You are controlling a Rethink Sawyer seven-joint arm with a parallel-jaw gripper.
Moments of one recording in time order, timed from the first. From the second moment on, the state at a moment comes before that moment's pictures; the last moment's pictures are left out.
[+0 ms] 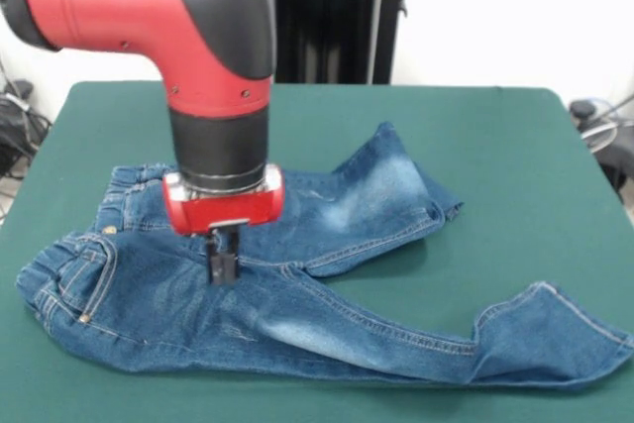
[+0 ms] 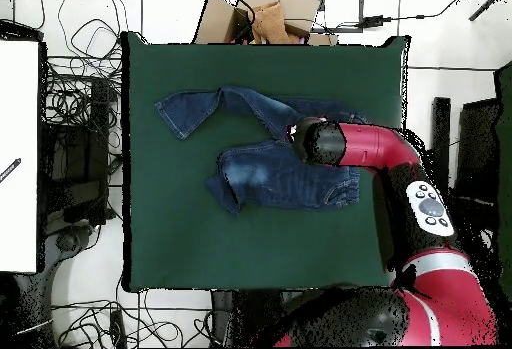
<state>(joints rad) -0.58 -0.43 0.33 1.41 -0.45 0.50 1.34</state>
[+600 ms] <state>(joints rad) -0.47 -0.43 0.25 1.41 -0.37 0.49 1.34</state>
